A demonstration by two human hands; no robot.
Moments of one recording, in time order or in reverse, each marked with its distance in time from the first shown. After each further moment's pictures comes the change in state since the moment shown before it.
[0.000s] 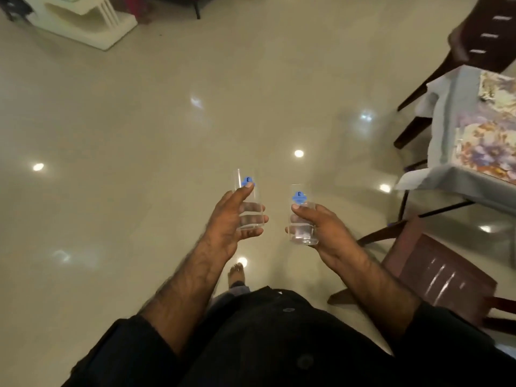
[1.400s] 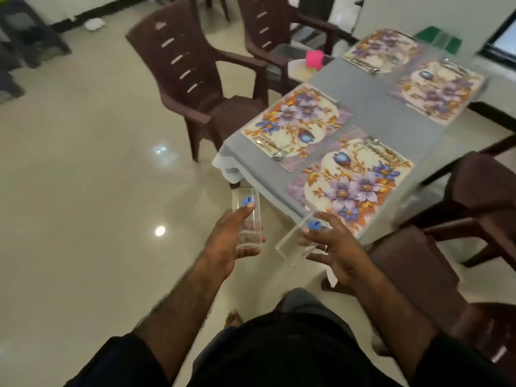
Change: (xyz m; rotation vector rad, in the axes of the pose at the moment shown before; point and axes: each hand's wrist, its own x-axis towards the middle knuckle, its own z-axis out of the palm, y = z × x) left_hand 0.508 0.247 0.651 0.798 -0.958 -0.228; right_hand 0.329 -0.345 -0.359 0.735 0.997 -0.185
